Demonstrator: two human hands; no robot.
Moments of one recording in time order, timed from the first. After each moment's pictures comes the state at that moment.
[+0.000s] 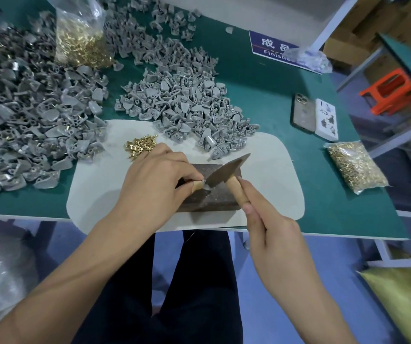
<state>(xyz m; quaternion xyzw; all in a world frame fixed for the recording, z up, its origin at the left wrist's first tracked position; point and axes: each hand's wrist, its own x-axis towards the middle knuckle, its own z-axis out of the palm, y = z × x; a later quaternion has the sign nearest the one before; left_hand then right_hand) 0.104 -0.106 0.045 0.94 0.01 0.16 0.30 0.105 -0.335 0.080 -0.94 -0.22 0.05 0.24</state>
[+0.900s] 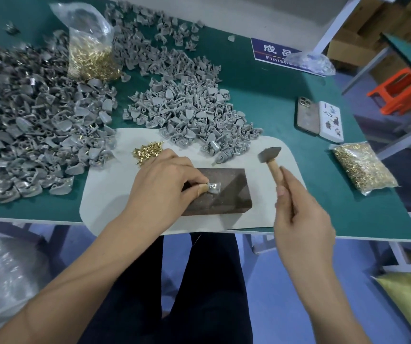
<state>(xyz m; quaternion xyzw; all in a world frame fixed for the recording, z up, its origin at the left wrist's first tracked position) 0.103 -0.107 0.050 0.94 0.00 0.16 0.31 0.128 -0.341 0.070 -0.96 -0.05 -0.09 0.26</state>
